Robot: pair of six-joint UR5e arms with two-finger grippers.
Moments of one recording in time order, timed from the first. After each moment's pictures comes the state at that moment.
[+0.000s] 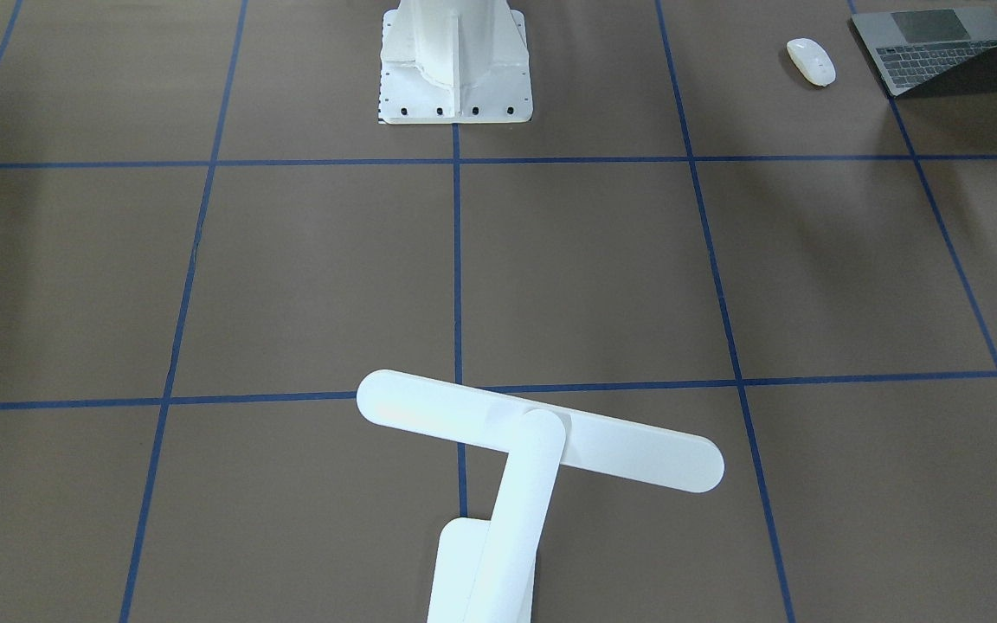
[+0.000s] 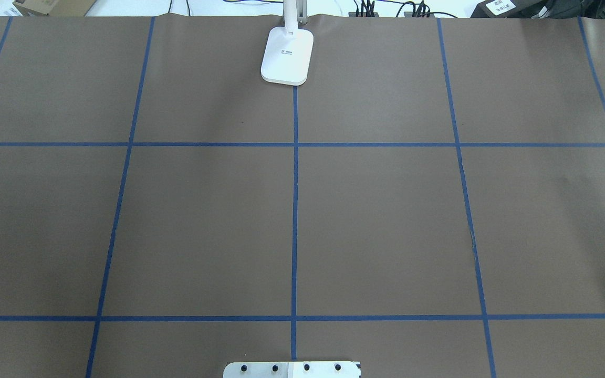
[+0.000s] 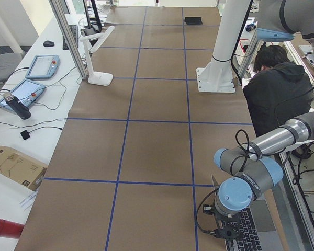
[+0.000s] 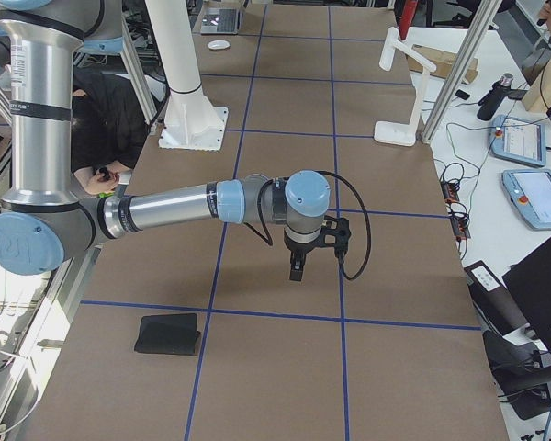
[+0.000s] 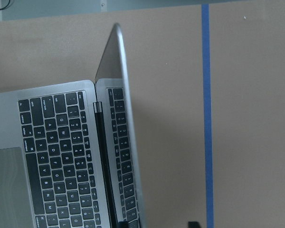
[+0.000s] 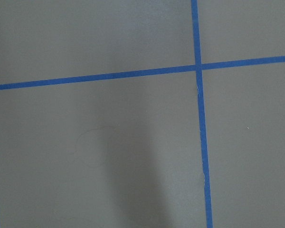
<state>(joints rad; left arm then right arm) -1.94 -1.01 -1.82 -1.42 -2.27 -0.94 1.55 -1.66 1.87 -1.76 2.45 0.11</state>
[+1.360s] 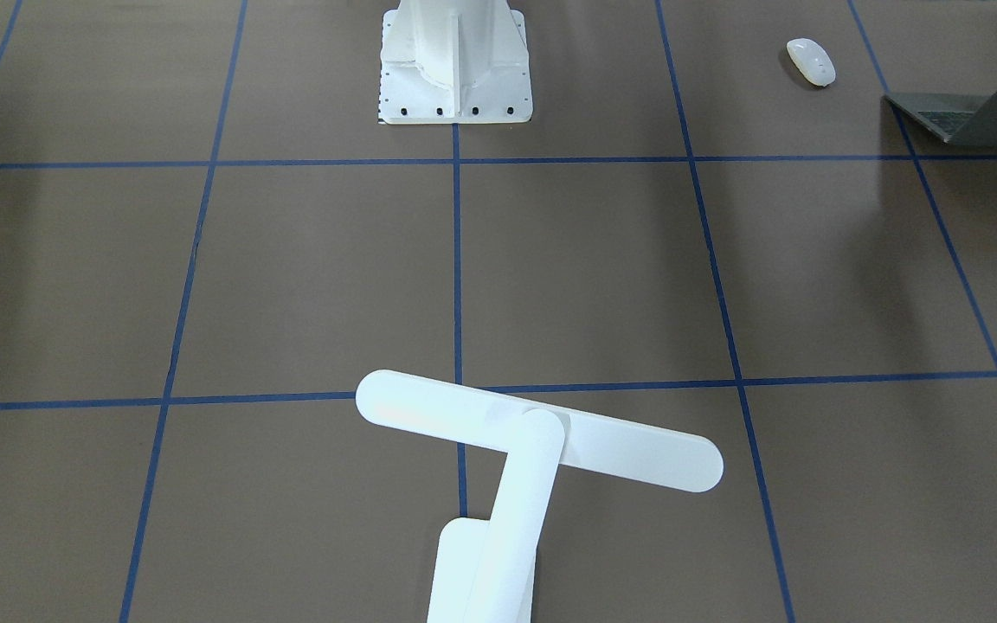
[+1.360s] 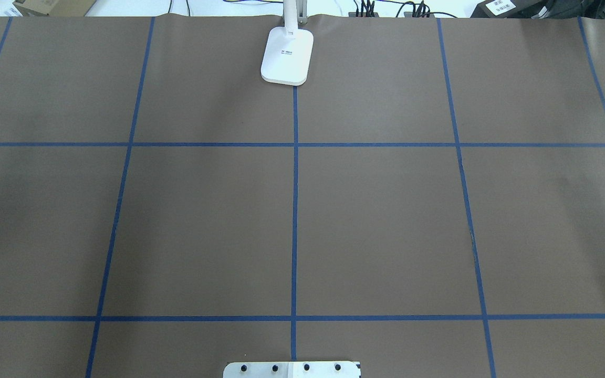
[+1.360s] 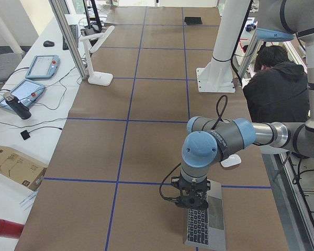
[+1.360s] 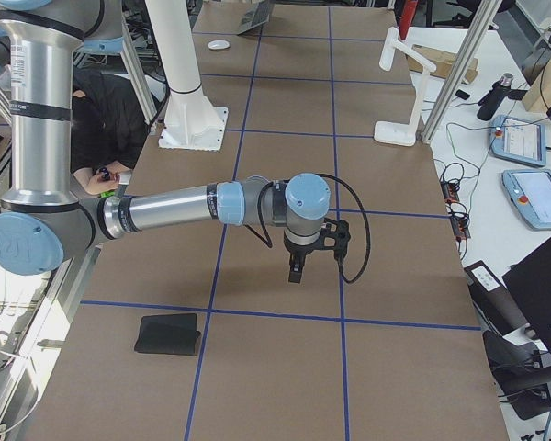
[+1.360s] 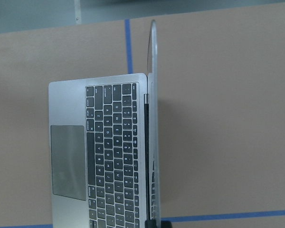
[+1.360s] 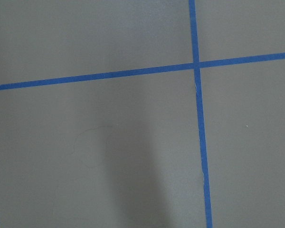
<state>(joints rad) -1.95 -1.31 -1.98 -1.07 -2.26 -0.94 1.55 -1.66 1.86 -1.76 2.45 0.12</state>
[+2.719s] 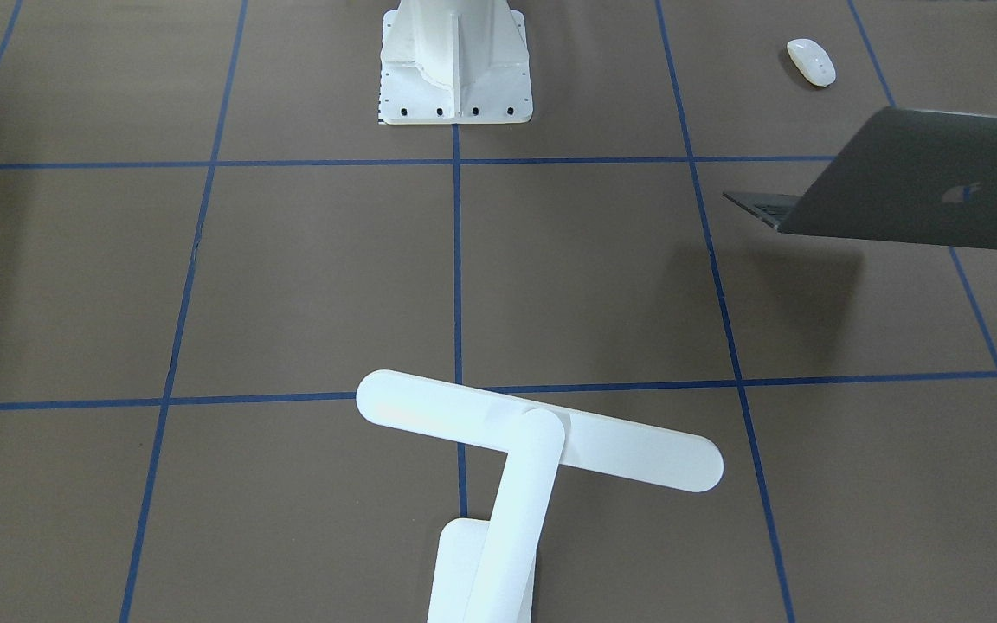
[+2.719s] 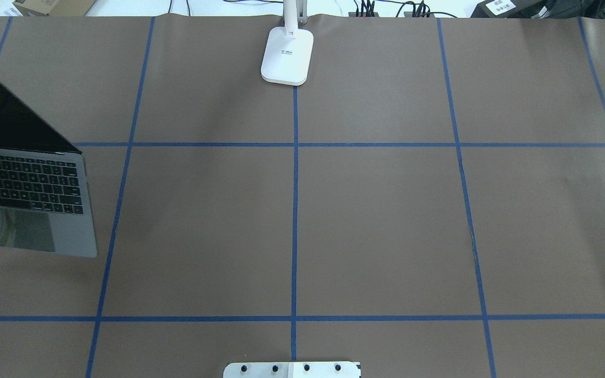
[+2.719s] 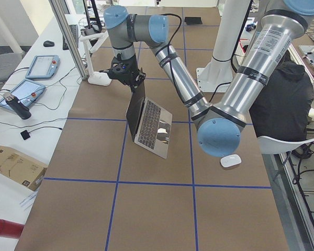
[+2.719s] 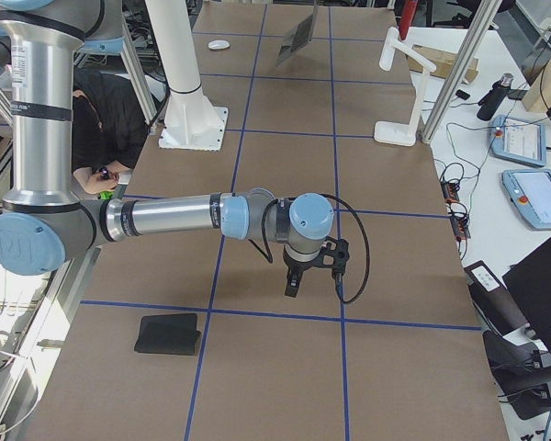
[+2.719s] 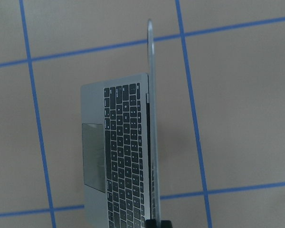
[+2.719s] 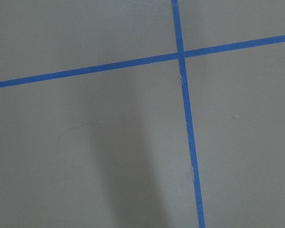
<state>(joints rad) -1.40 -2.08 -2.07 -0.66 -2.37 -1.65 1.55 -1.65 1.78 -1.76 2.45 0.13</state>
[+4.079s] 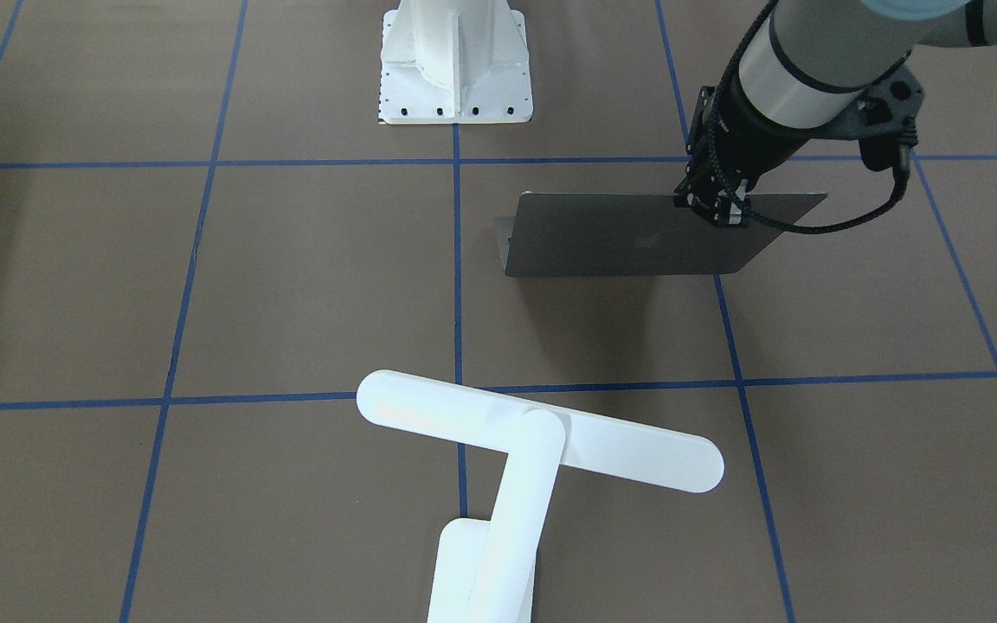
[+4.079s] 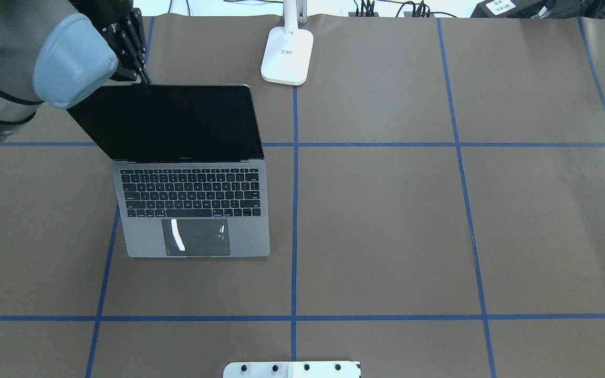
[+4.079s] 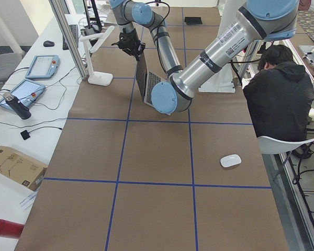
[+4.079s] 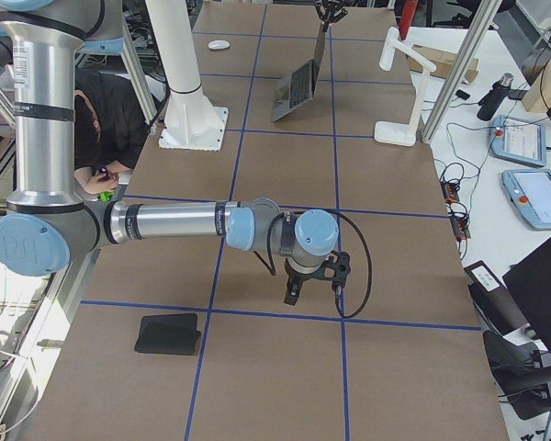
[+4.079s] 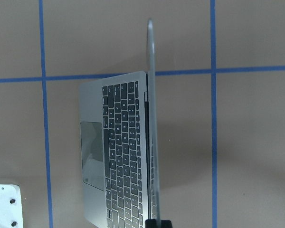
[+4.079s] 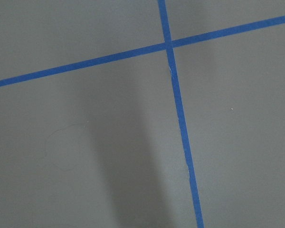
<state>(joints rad) -1.02 -2.45 -1.79 -0.82 -2.37 -2.17 1.55 -1.64 1.72 -1.76 2.48 0.13</state>
